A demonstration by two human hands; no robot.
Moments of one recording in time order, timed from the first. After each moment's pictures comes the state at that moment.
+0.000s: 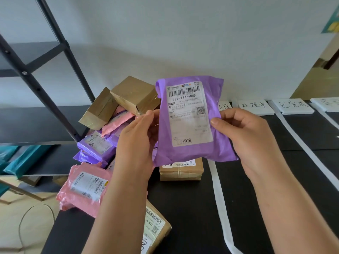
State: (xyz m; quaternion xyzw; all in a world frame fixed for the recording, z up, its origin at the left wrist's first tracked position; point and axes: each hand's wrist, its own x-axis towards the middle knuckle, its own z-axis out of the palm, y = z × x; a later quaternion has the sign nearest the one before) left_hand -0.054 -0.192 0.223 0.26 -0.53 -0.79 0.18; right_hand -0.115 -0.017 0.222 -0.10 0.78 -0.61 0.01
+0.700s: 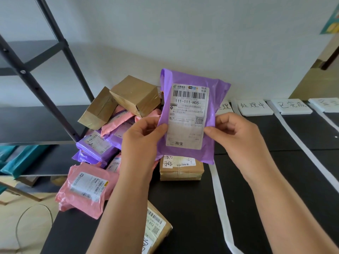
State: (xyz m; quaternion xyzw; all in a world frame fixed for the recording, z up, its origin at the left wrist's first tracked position) left_hand -0.056 -0.202 0.205 0.22 -0.68 -0.67 0.22; right_hand -0.117 -0.024 0.207 -0.13 0.82 -0.55 0.00
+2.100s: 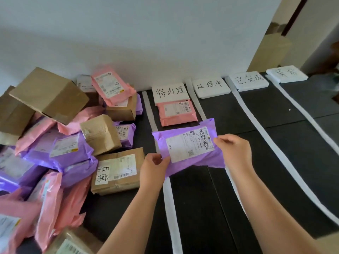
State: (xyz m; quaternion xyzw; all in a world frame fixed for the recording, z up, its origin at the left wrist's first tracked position) left_hand -0.198 -0.043 0.026 0.33 -0.78 -0.53 -0.07; right_hand -0.257 0.161 0.049 0.15 0.87 -0.47 0.01
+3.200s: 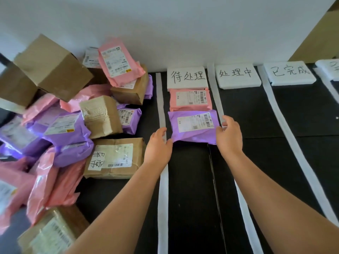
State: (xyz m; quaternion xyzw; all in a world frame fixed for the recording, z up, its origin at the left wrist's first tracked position) left_hand -0.276 -0.031 -0.009 0.30 -0.85 -0.43 -0.07; right_hand -0.367 0.150 -0.033 0.08 0.91 -0.40 0.06
